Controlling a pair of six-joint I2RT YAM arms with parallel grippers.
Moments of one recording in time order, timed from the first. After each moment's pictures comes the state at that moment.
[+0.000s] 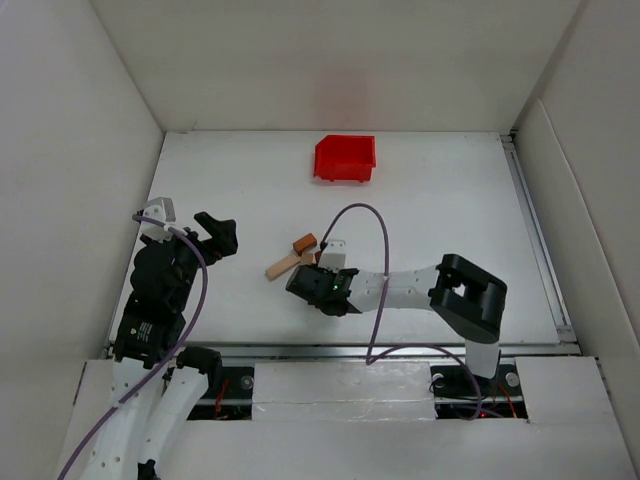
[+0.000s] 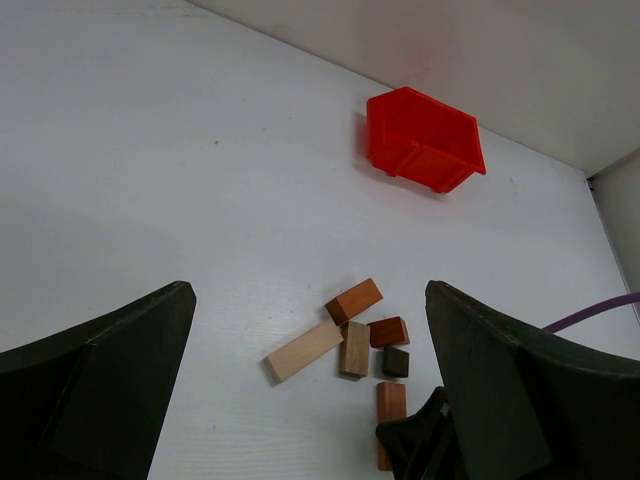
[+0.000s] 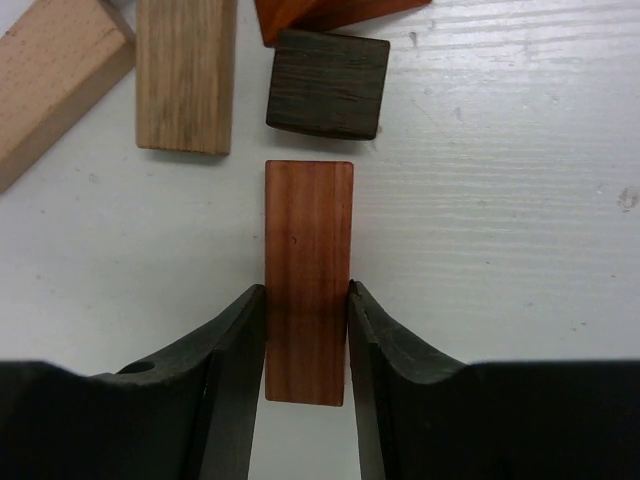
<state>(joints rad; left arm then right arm) -0.23 0.51 0.79 -0.47 -0.14 -0.47 1.17 1.90 1.19 -0.43 0.63 1.10</state>
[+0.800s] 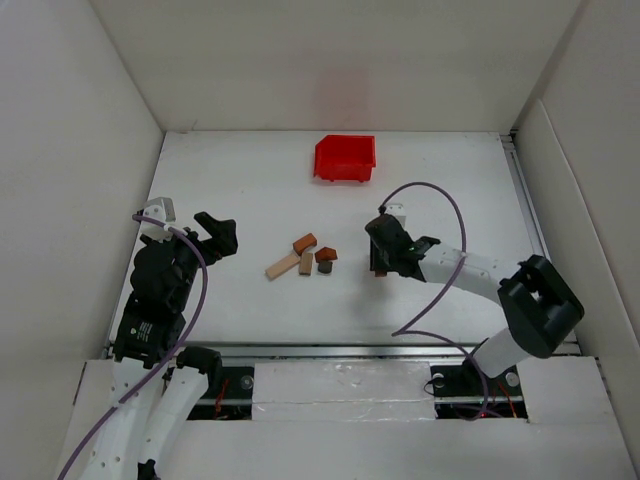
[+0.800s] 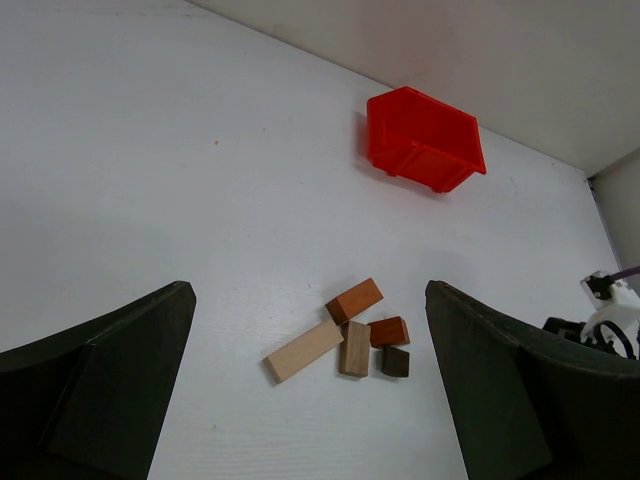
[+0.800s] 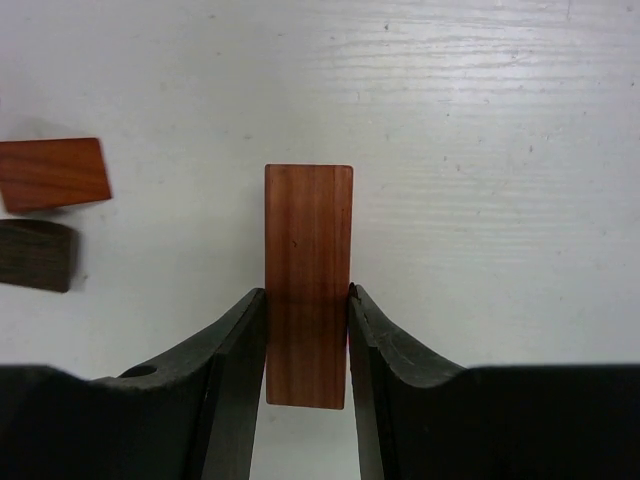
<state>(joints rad) -0.23 0.51 0.79 -0.47 -0.14 -0.47 0.73 1.50 0.87 -0.28 0.38 0.59</state>
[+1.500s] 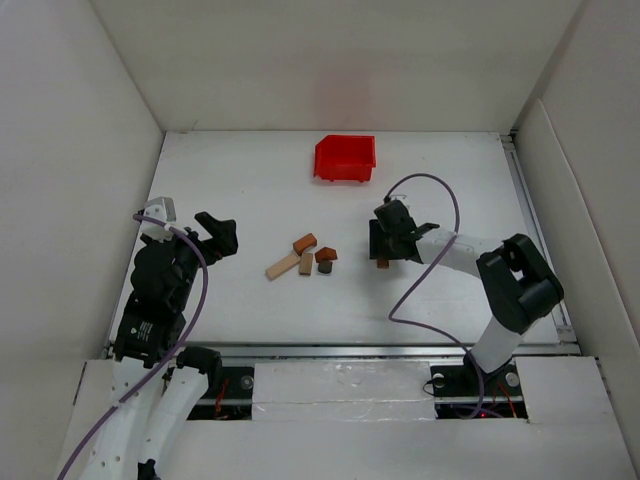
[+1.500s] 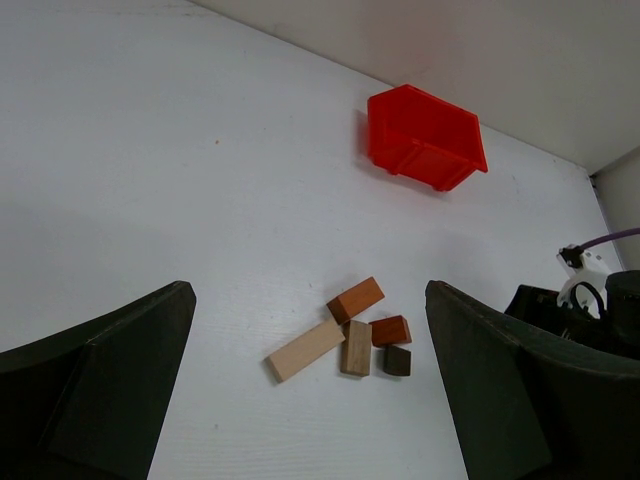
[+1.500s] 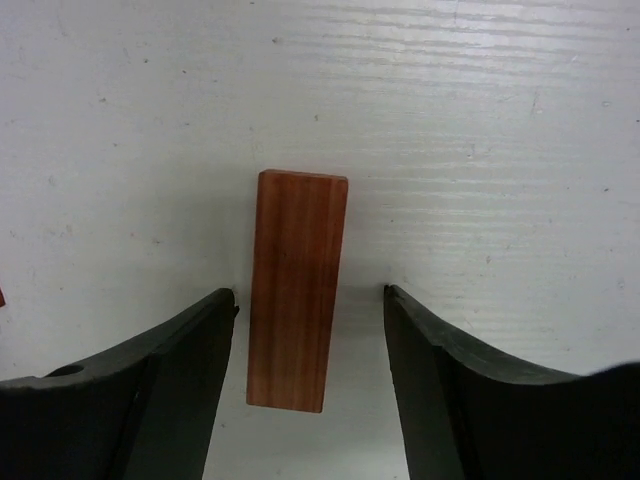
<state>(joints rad) -0.23 0.51 0.79 -0.47 -0.14 -0.47 0.56 1.70 0.95 -0.21 0.27 0.46</state>
